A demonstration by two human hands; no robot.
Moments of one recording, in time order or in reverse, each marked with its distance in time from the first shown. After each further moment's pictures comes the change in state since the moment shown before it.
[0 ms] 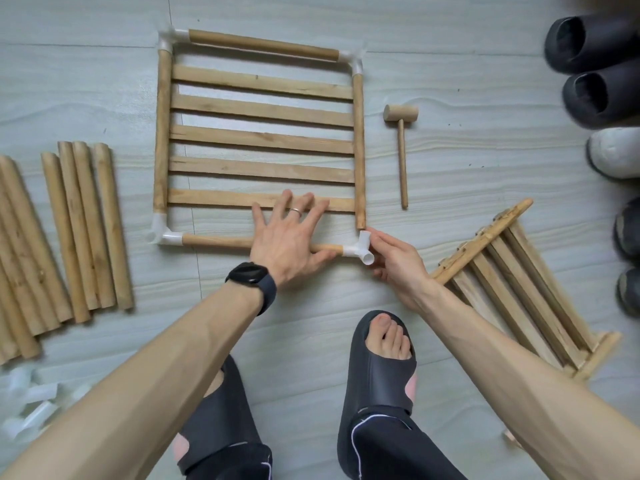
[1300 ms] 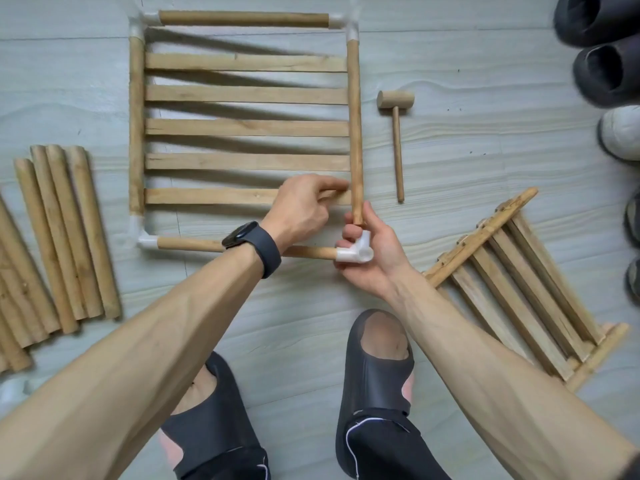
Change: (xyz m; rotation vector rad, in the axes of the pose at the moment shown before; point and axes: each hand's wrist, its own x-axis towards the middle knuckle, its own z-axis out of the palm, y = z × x) left_hand 0.045 0.025 -0.047 -0.632 0.003 0.000; right_hand 0.000 -0.030 0.034 0.807 -0.277 0.380
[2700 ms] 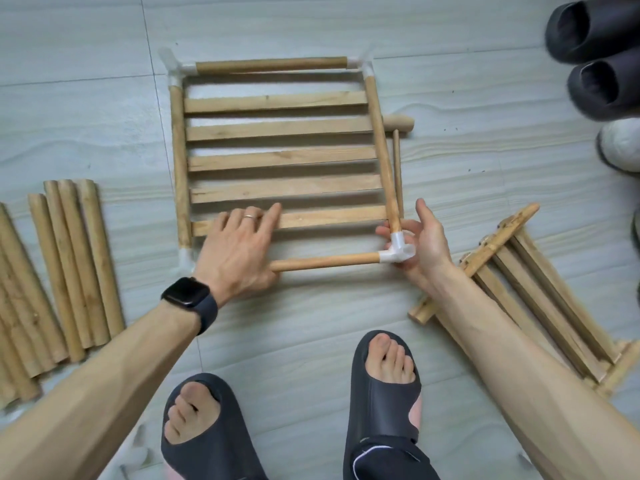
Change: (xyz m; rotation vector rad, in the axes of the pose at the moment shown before) left_hand -0.045 -0.066 -0.034 0.846 -0.053 0.053; right_hand -0.002 -0.065 -0.022 -0.405 0.302 -0.300
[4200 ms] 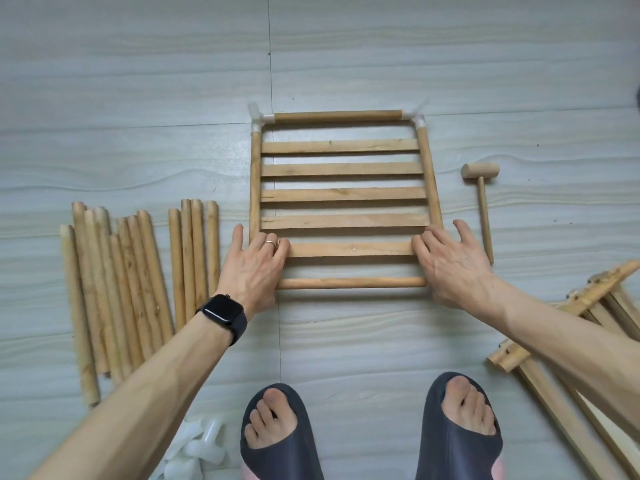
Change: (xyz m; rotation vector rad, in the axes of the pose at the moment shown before) left_hand -0.057 -0.089 0.001 0.343 -0.056 -0.167; right_hand -0.012 -0.006 0.072 -2.468 -0.022 -1.019
